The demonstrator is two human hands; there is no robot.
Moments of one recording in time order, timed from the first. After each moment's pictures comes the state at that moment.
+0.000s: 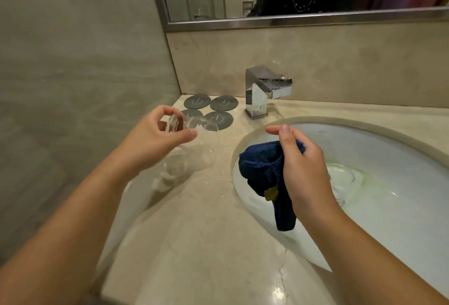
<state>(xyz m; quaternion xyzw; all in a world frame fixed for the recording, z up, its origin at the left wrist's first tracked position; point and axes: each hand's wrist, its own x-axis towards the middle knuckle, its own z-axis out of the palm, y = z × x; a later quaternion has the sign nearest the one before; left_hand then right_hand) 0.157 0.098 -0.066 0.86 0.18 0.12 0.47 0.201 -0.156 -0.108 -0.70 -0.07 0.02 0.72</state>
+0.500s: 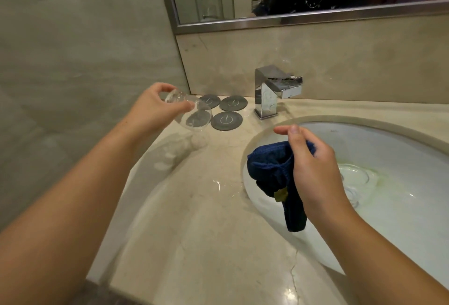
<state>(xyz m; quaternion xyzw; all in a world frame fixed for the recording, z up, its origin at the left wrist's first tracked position) 0.196 0.119 -0.036 0.85 0.22 0.20 0.44 0.198 -0.156 -0.106 -0.69 -0.08 0.01 0.72</state>
